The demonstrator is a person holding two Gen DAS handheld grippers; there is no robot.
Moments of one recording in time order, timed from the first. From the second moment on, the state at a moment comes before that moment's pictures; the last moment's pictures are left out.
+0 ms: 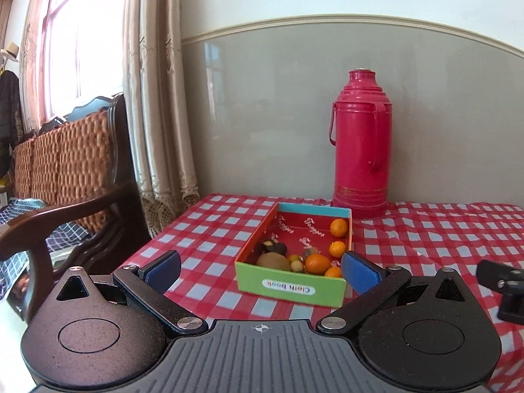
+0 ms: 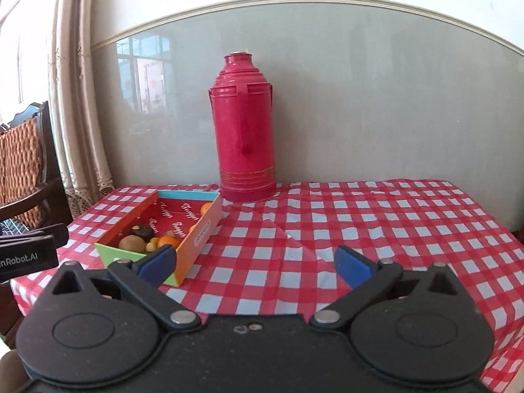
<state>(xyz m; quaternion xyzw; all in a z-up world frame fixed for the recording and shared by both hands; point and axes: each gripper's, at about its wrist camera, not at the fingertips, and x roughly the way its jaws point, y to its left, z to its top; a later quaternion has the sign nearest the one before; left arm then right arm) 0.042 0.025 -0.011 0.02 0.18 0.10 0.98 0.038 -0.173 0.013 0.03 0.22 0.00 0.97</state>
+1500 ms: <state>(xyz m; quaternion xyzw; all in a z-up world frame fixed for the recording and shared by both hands) 0.025 0.026 0.003 -0.01 0.20 0.07 0.98 0.021 -0.162 0.020 0.02 0.21 0.01 0.98</state>
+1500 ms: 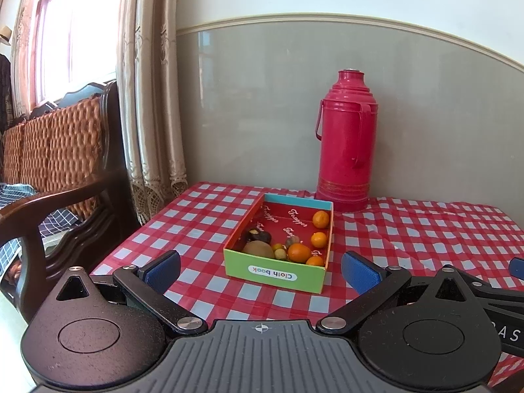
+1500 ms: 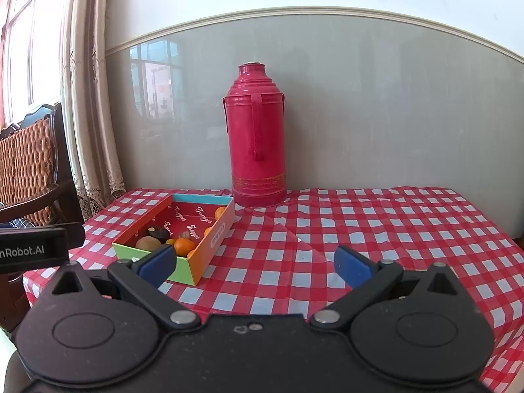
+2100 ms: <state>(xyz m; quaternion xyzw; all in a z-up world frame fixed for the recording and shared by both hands) 0.029 0.022 0.000 -0.01 0.20 0.07 0.98 0.024 -0.160 0.016 0.02 0.21 0.01 0.98</state>
